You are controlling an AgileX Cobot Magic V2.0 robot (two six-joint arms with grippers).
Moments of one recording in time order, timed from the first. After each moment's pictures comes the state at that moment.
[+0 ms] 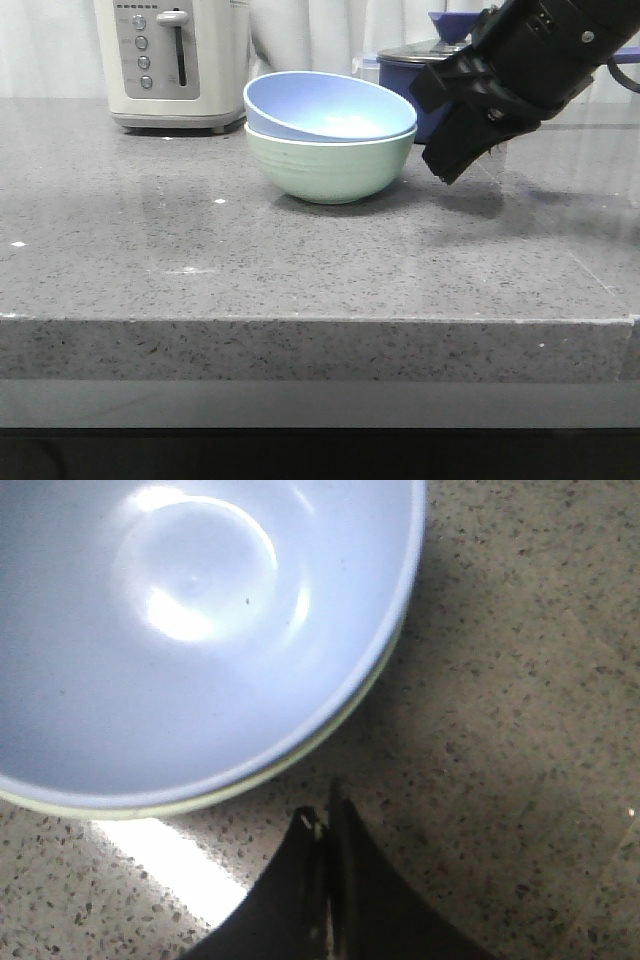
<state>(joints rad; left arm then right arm) -0.51 1.29 -1.47 0.08 1.12 -0.03 0.34 1.55 -1.05 0.53 0.45 -0.60</state>
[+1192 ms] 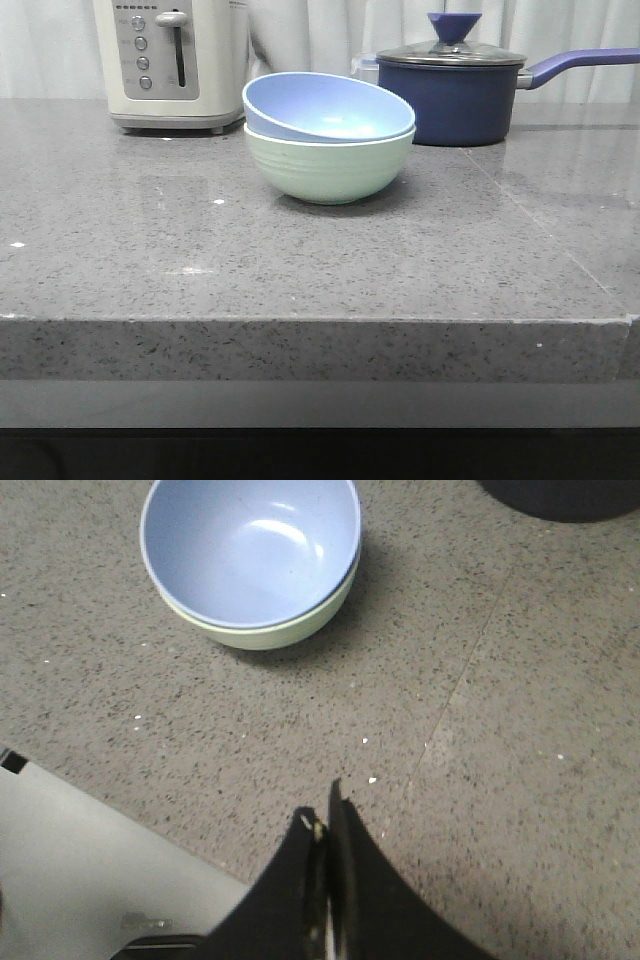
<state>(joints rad) -0.51 0.69 -0.98 0.09 1.01 -0.10 0.34 0.86 -0.95 0.24 0.84 -0.11</state>
